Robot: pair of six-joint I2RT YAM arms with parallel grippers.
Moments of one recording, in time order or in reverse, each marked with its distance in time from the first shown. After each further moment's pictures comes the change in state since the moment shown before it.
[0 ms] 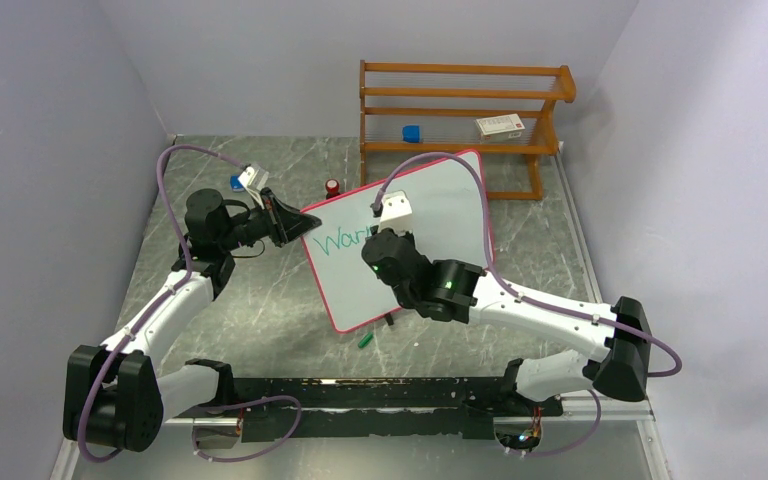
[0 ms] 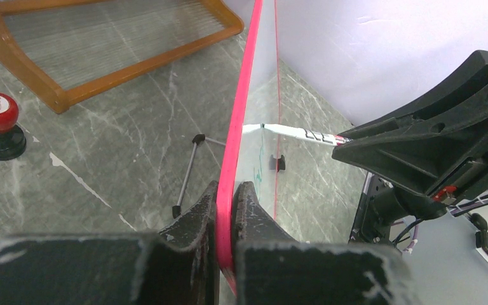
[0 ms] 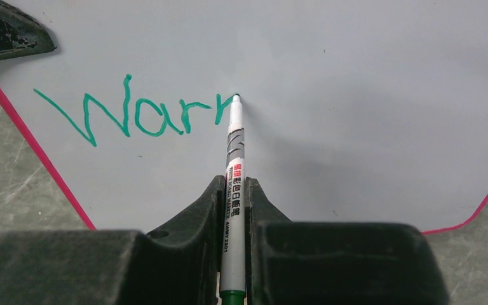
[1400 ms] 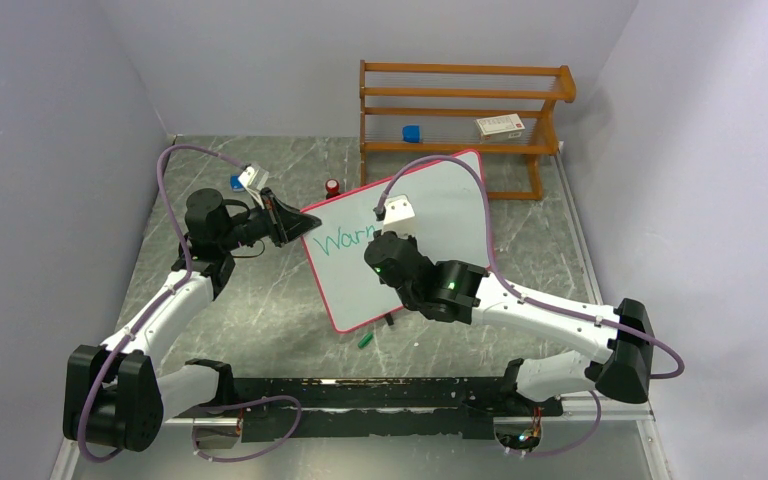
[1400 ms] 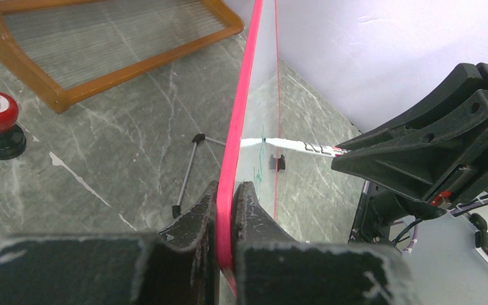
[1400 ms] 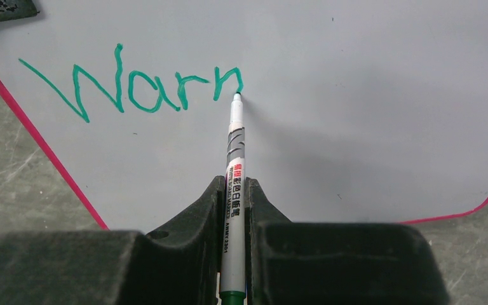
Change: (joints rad) left arm 0.000 0.001 0.002 -0.004 0.000 0.000; right arm -0.007 -0.017 -0.017 -0.055 -0.054 0.044
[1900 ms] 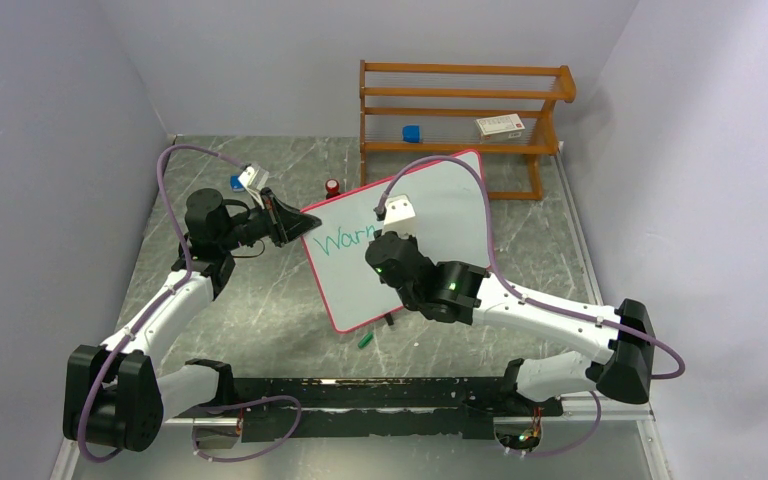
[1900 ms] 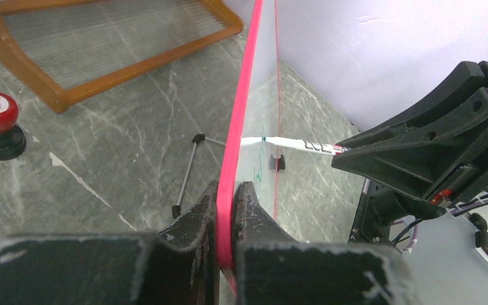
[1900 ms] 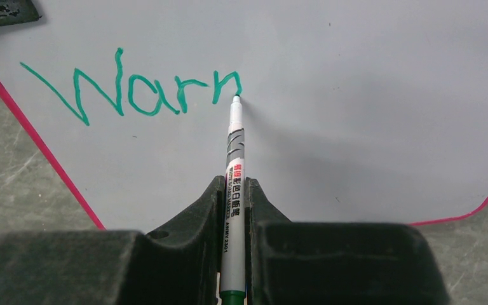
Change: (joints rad) left arm 0.000 0.000 0.000 0.000 0.000 0.000; right arm 0.000 -0.006 -0.008 0.016 0.008 -0.010
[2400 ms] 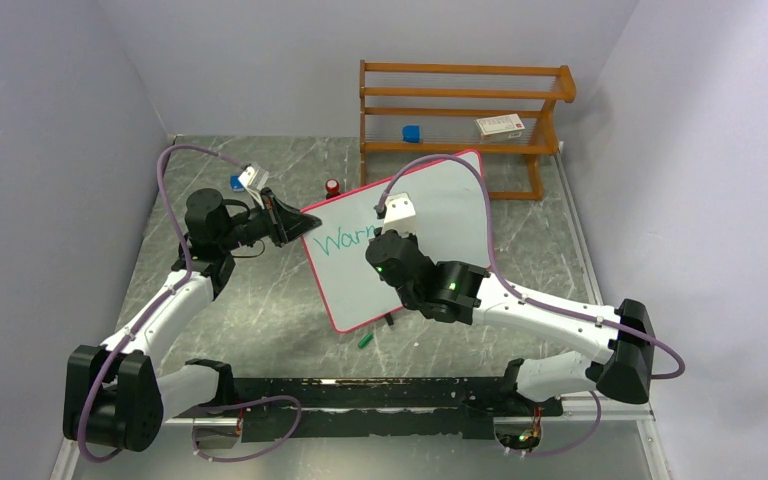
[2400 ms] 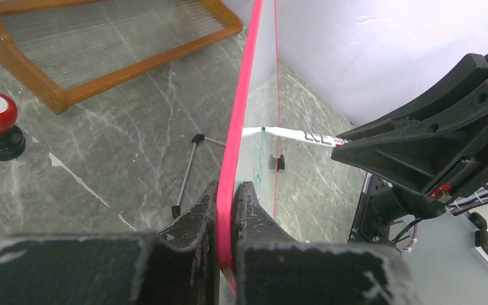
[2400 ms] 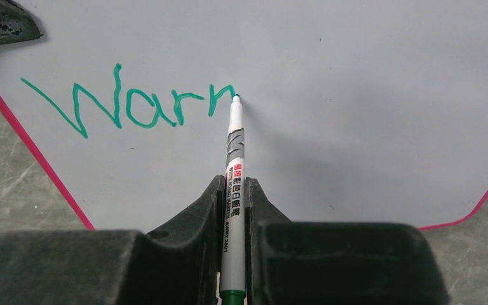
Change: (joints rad) left arm 0.000 0.000 0.000 0.000 0.002 0.001; right arm 0.000 0.000 0.000 0.031 0.029 -0.027
